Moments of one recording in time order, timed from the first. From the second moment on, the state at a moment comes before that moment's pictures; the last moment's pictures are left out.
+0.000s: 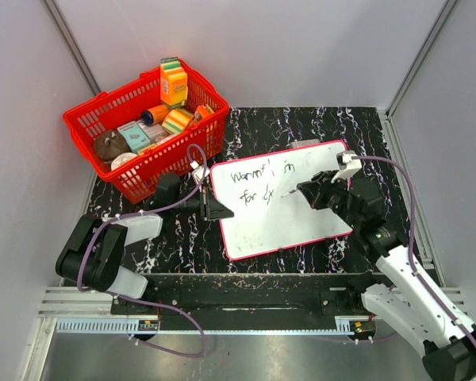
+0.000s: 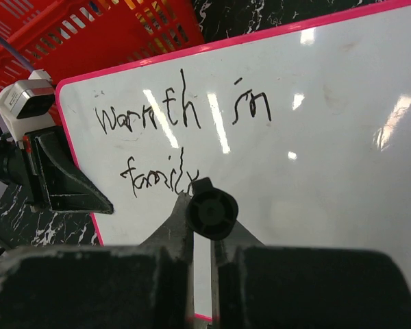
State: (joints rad) left arm -0.33 1.45 0.49 0.57 0.98 -0.51; right arm 0.39 0.73 0.64 -0.11 -0.15 0.45
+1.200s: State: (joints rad) left arm -0.33 1.45 0.49 0.56 0.99 -0.50; right arm 0.54 0.86 0.65 0.06 0.19 0.33
